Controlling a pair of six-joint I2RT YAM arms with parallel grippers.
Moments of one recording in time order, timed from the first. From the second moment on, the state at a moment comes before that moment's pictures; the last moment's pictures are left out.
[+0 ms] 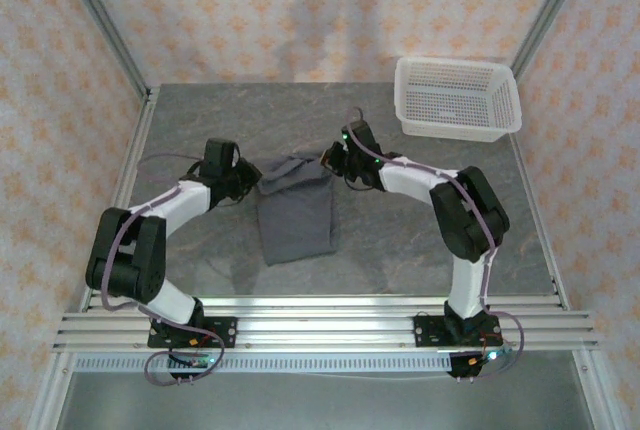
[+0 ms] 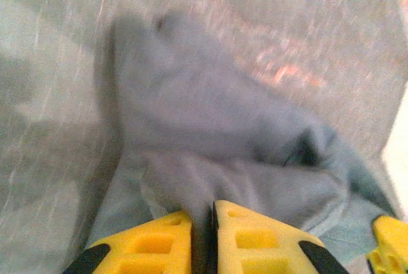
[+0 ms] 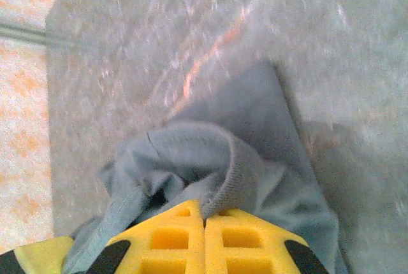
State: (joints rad) left arm -0.12 1.57 0.86 -0.11 0.21 -1.01; right arm 0.53 1.93 1.27 -0.01 -0.21 0.97
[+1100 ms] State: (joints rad) left arm 0.02 1.65 0.95 -0.21 0.29 -0.75; right arm 0.43 2.02 1.39 -0.15 -0.36 0.64
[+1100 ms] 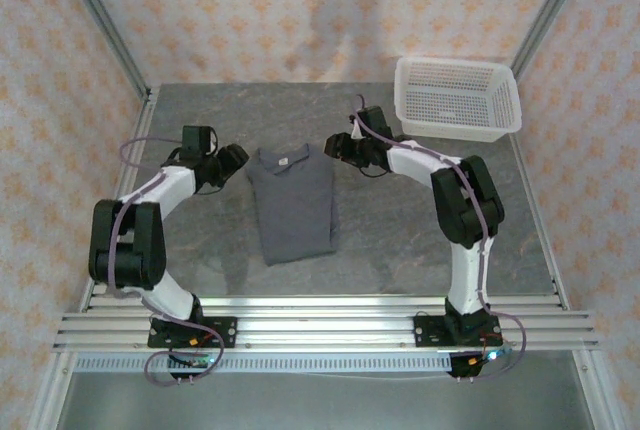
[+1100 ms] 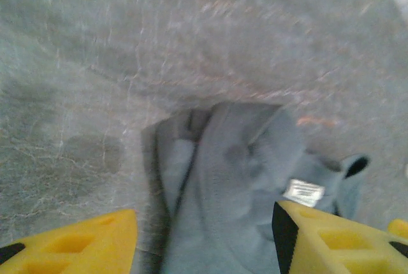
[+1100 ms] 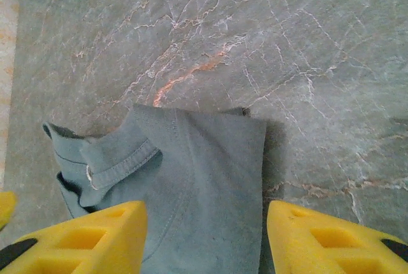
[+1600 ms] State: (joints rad) left arm 0.00 1.86 1.01 -0.09 0.42 -0.75; right arm 0.46 2.19 1.52 -0.18 -0.40 0.62
